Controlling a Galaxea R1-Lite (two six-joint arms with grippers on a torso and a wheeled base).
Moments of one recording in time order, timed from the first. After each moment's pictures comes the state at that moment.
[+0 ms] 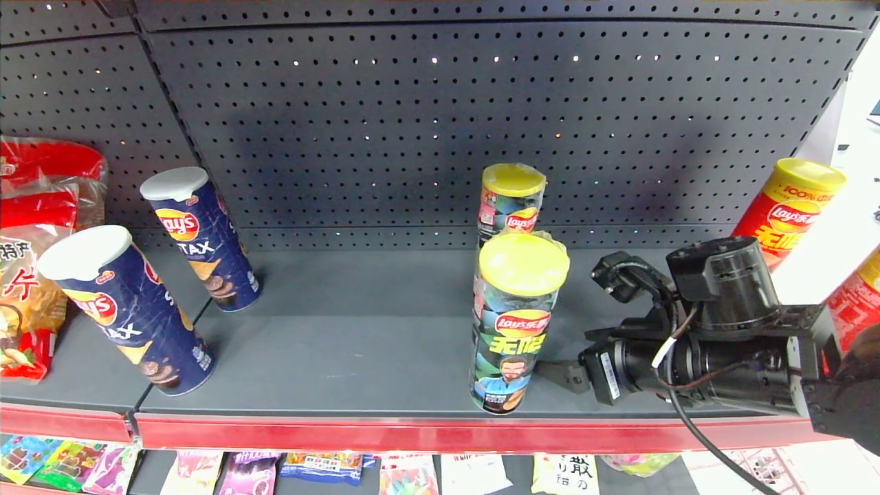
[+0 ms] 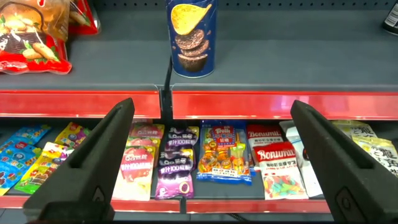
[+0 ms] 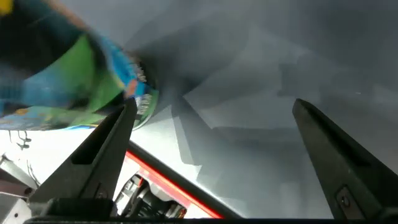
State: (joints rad) left arm 0.00 0.00 0.00 0.01 0.00 0.00; right arm 0.56 1.63 -0.71 -0.27 0.04 0.06
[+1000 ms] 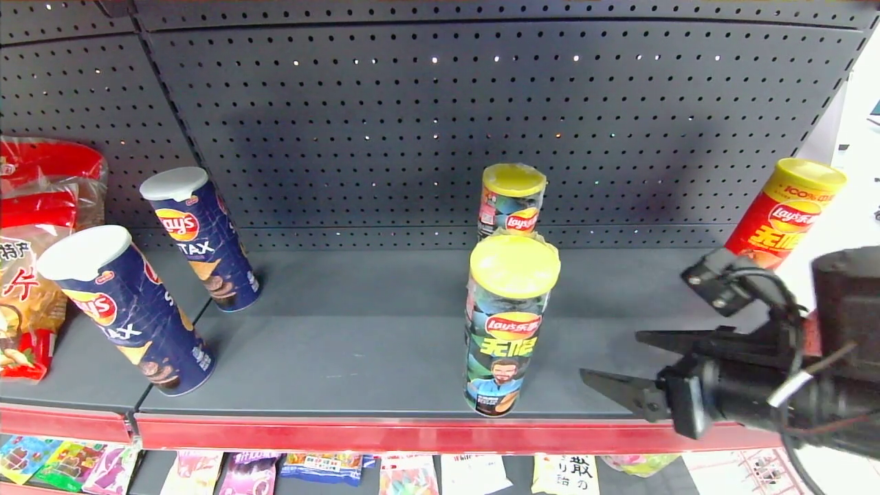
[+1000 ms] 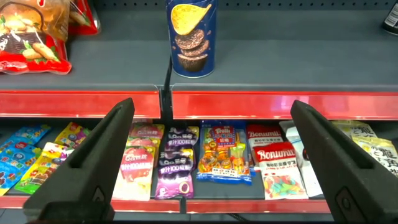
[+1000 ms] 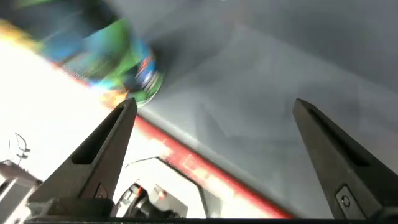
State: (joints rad) left arm 0.00 0.00 0.00 0.01 0.00 0.00; right arm 0.57 1.33 -0.55 -0.27 0.03 0.05
